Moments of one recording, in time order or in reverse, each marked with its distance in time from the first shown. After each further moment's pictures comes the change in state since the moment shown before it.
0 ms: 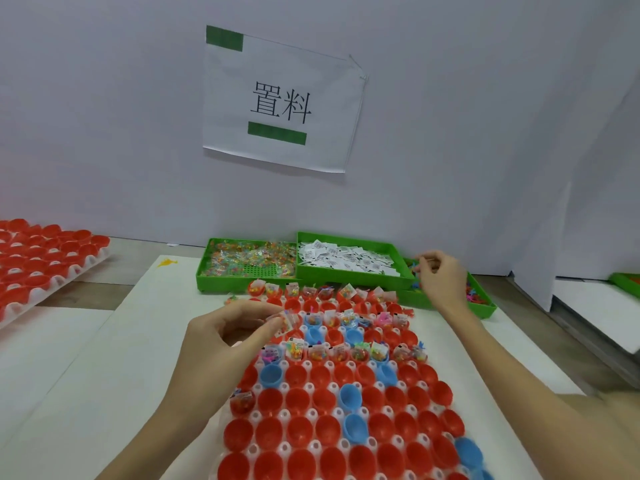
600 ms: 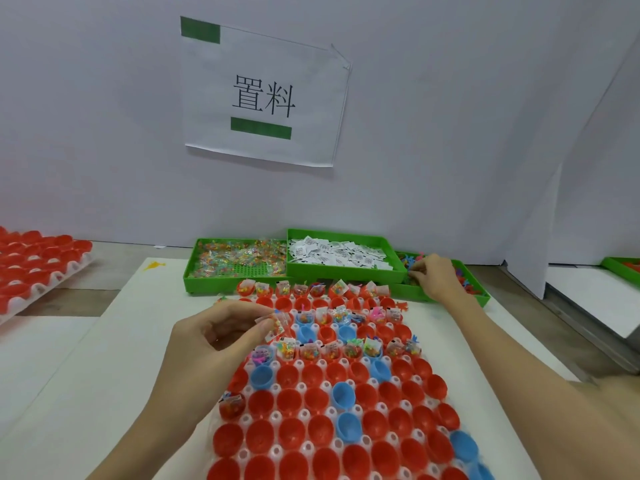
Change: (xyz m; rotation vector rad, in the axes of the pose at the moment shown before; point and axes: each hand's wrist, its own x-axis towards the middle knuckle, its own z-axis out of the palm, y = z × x) left_hand 0.000 0.004 0.000 -0.002 -0.047 0.029; right_hand 0.044 0.050 0.008 -0.425 -0.276 -0.067
